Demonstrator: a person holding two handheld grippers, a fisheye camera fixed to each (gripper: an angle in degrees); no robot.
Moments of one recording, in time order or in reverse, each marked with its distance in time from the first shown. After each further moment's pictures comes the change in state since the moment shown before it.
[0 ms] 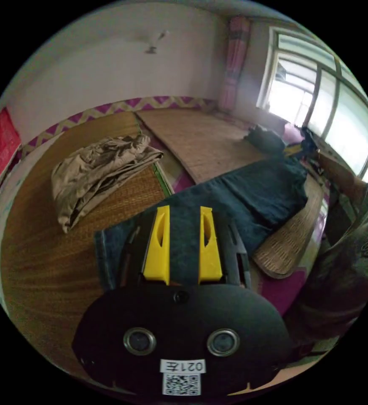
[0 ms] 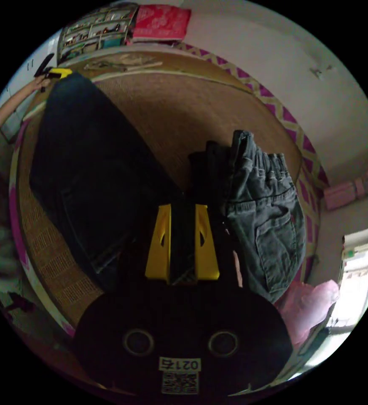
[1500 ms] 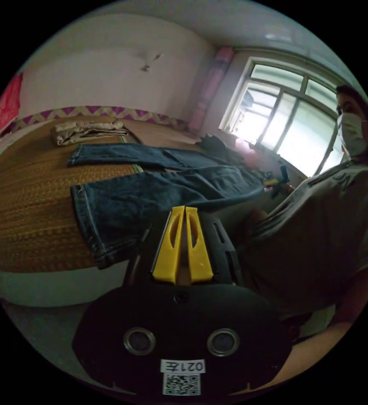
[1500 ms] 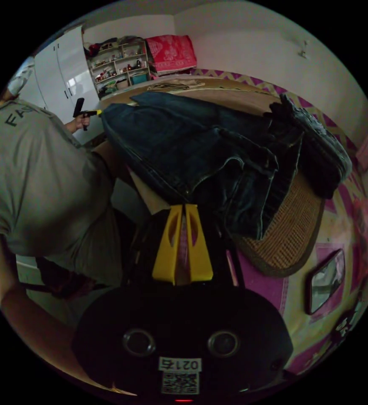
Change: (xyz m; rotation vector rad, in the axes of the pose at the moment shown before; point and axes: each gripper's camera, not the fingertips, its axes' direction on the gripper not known) left arm 0.076 0.312 -0.251 0.265 0.289 -0.119; right arm -0.197 0.309 -0.168 0.234 -0.336 0.120
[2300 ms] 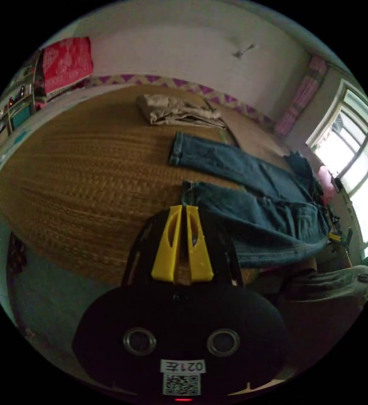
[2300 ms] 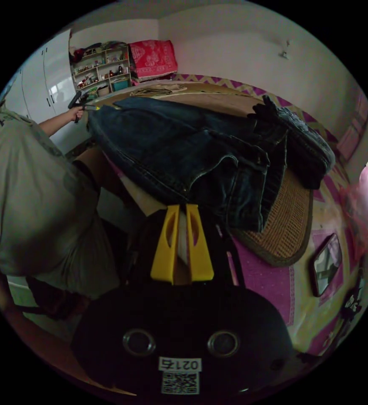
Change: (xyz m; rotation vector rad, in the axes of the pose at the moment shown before) left arm -0.079 -0.014 -0.031 -0.106 -0.430 -0.361; right arm -0.068 0.023 -0.029 0.058 0.118 0.082
